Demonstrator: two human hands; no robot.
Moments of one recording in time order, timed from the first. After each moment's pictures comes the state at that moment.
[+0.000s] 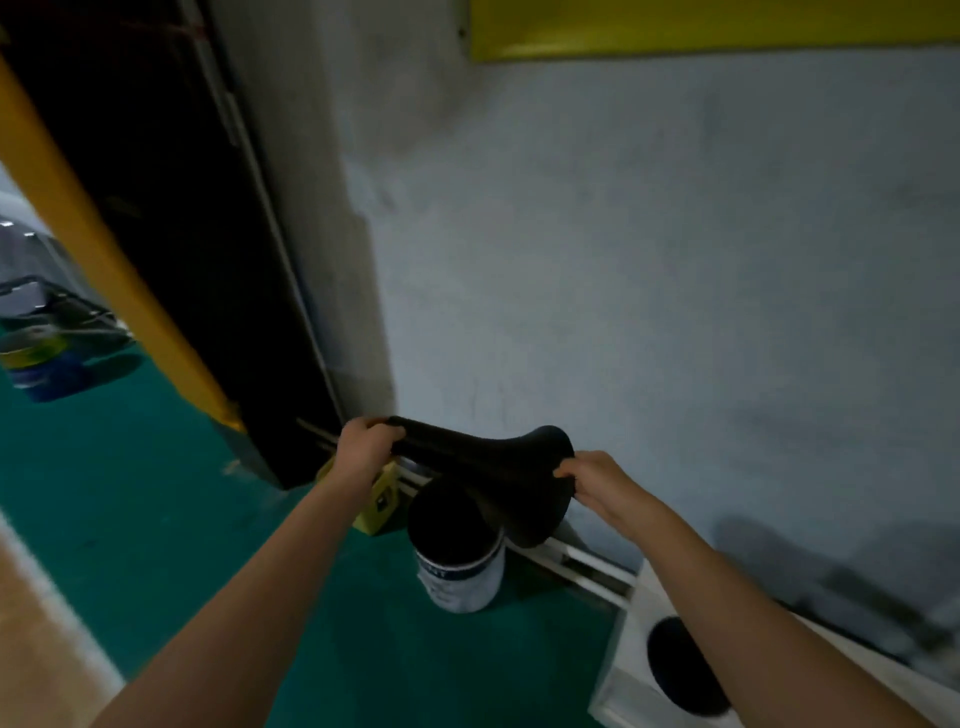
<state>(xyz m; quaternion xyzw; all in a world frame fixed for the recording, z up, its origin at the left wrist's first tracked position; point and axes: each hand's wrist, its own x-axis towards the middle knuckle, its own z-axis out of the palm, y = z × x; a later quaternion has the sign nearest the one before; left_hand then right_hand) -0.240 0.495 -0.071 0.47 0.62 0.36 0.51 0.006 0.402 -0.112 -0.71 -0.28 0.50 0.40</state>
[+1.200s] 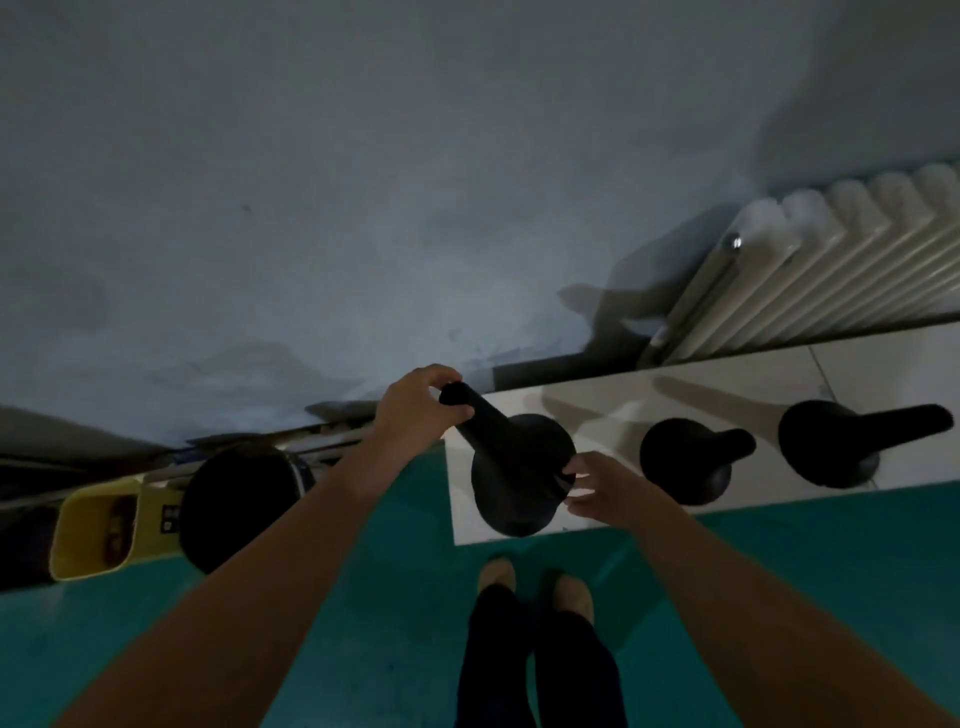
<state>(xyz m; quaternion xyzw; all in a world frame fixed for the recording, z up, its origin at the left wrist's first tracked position) 0.218 0.434 -0.259 0.86 0.34 -0.09 0.37 0.296 0.213 -0.368 -0.61 0.25 0.56 0.50</state>
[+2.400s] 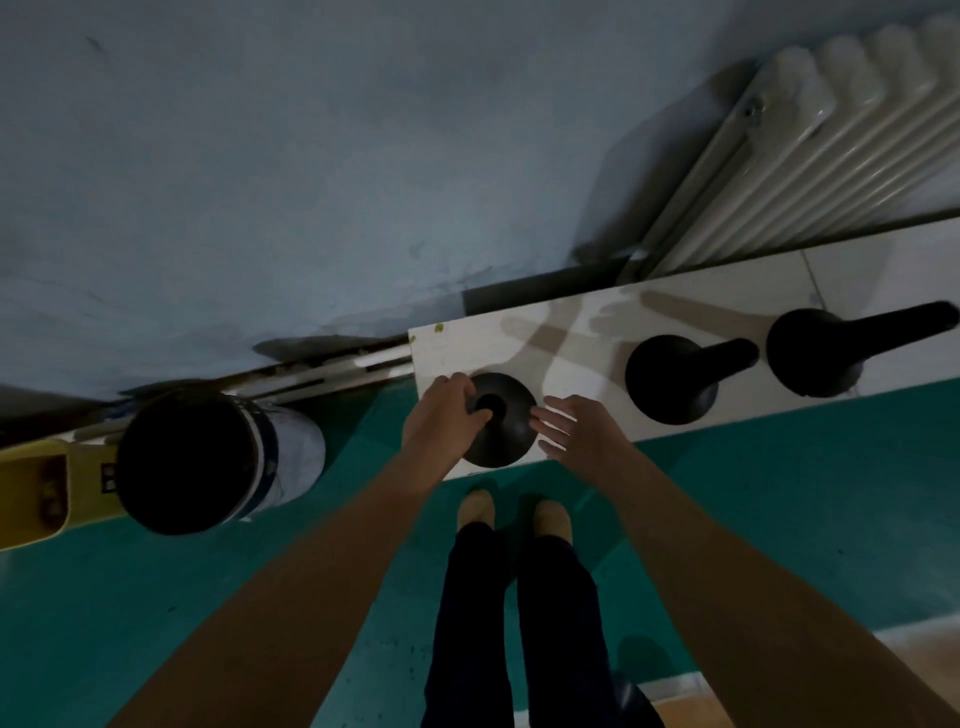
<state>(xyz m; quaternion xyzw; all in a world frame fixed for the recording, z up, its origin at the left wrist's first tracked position) 0.185 0.374 -0.379 0.88 0.31 -0.19 0.32 0.262 0.210 -0.412 -0.49 0.35 0.48 0.64</state>
